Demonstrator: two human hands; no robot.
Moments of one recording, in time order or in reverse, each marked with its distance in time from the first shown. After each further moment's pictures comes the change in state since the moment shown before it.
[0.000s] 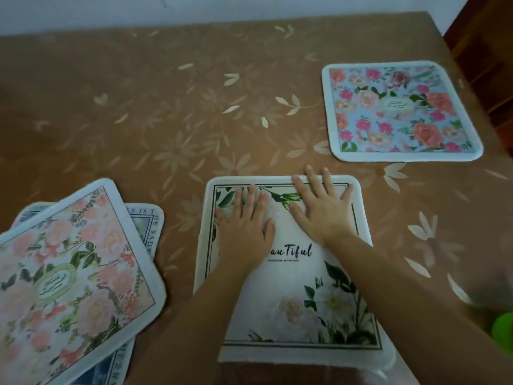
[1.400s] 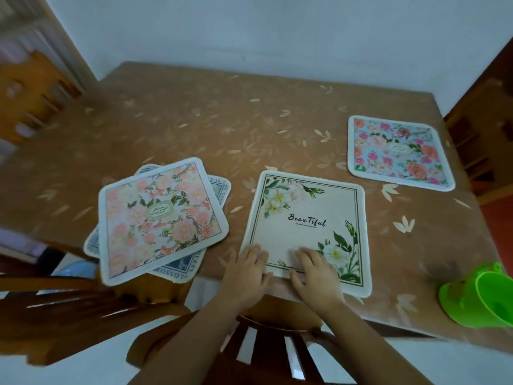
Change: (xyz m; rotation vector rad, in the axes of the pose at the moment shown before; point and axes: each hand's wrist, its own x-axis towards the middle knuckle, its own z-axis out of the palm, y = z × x) left_hand -0.209 -0.013 -0.063 -0.071 -0.188 -0.010; right_hand -0.213 -0.090 -0.032 0.240 -0.039 -0.138
